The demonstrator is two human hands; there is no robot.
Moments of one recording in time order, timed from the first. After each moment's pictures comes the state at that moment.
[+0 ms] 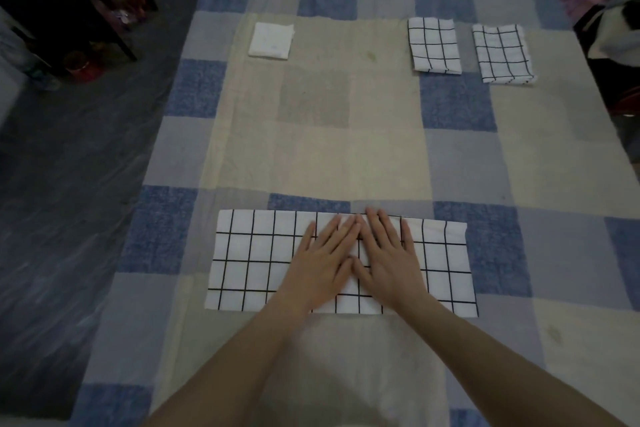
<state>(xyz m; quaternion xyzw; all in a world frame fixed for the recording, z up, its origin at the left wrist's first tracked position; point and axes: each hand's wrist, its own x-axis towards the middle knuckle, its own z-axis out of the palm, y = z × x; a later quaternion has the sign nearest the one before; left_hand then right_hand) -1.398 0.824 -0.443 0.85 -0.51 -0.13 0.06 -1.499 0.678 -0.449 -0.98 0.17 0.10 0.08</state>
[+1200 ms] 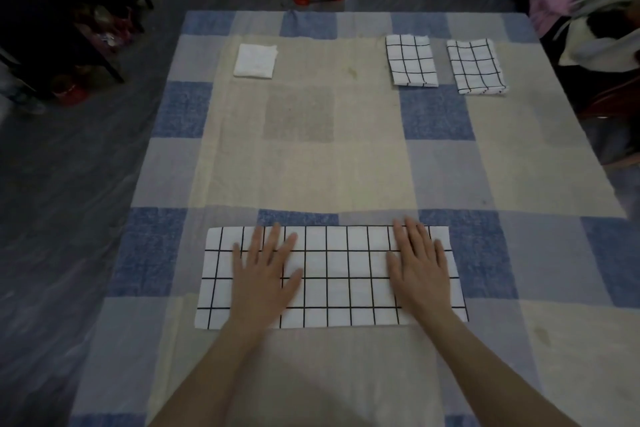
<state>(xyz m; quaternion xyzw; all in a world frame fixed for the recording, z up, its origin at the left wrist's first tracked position) -1.369 0.883 -0.453 0.92 -0.37 -0.10 0.03 -1.534 0.644 -0.446 -0.93 0.35 0.05 0.13</state>
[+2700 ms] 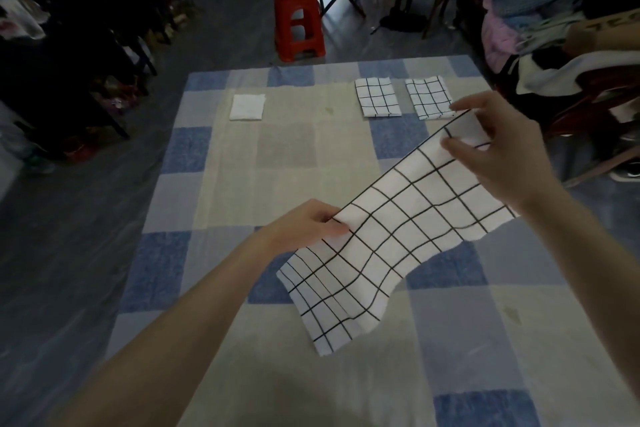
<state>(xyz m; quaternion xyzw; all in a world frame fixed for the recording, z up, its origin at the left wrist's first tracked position) -1.357 0.775 -0.285 0.70 -0.42 -0.45 0.36 -1.537 0.558 -0.184 -0.87 0.23 -0.30 0.32</state>
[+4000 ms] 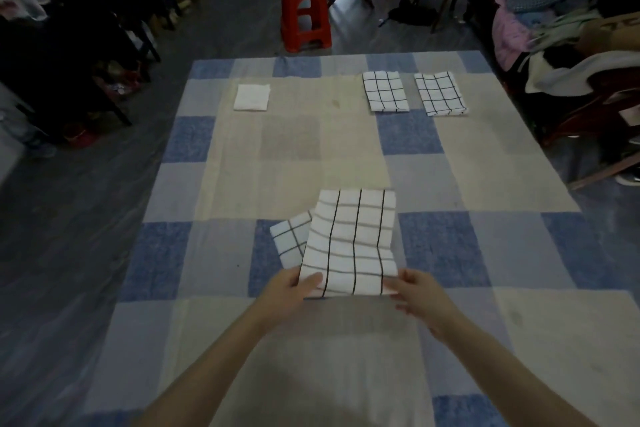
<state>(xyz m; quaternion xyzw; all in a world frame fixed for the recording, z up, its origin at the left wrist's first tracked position) -1.410 0.859 -0.373 0.77 -0.21 -0.45 0.40 -1.575 0.667 -0.364 -0.61 0.48 0.06 0.63</state>
